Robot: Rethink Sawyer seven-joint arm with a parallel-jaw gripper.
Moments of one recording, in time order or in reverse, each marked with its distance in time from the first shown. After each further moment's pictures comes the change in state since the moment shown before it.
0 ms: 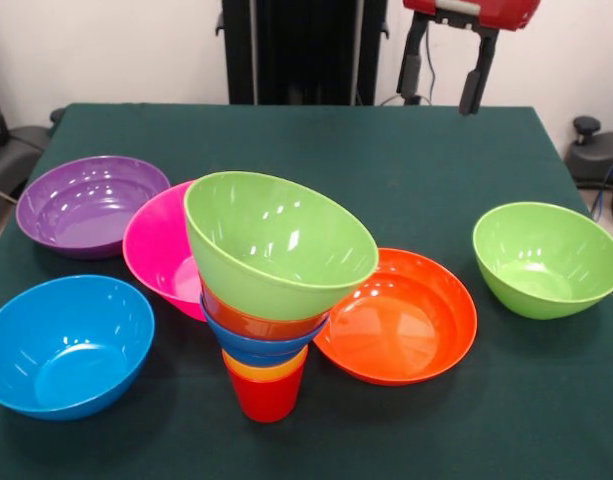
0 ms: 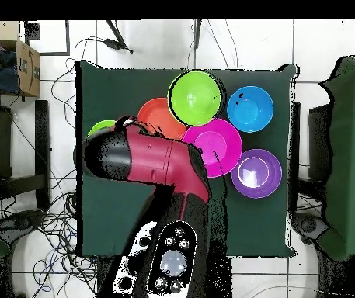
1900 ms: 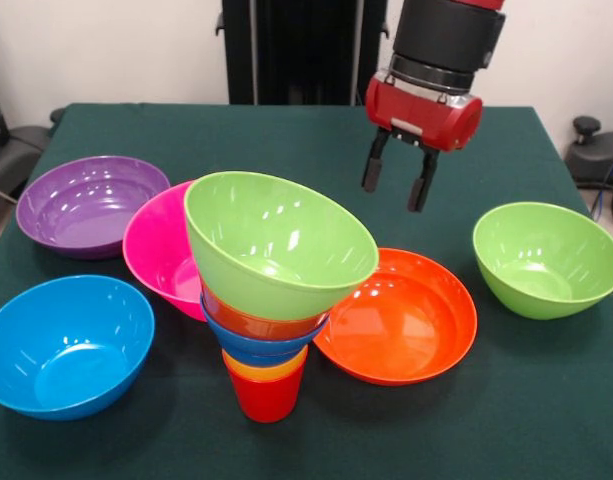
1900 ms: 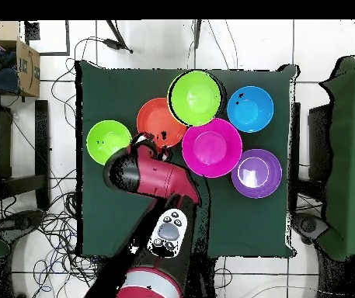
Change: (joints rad) arm 0.032 0.206 -0.030 0.119 0.119 -0.348 0.072
